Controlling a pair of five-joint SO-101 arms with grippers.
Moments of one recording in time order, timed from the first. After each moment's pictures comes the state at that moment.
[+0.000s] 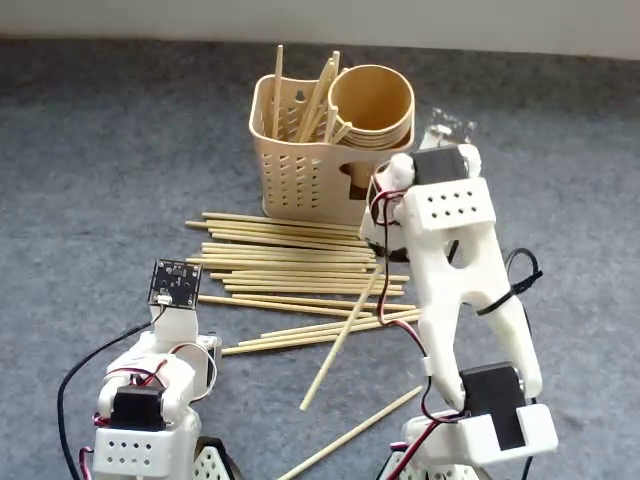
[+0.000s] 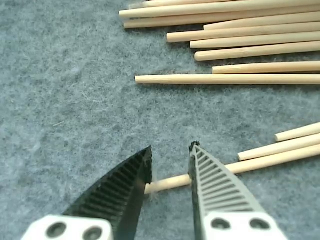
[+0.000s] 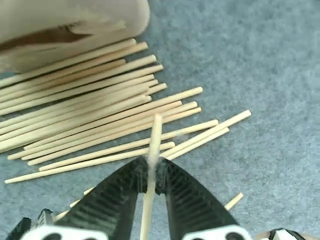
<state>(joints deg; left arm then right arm) -3.2 -104.0 96.0 76.3 3.4 -17.8 -4.7 -2.5 96.1 -29.9</state>
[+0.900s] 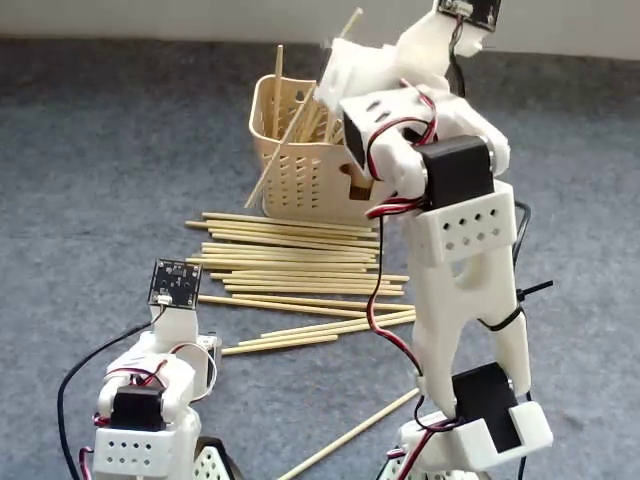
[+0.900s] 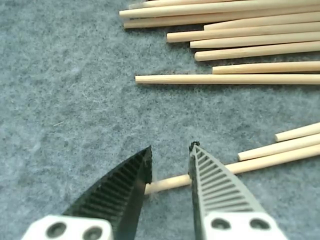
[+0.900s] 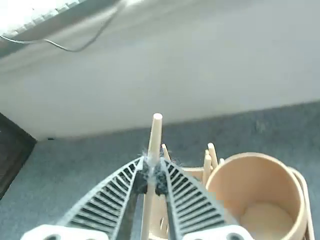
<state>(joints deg) -3.2 -104.0 96.0 76.3 3.4 -24.3 -4.7 -34.1 64.2 -23.0</state>
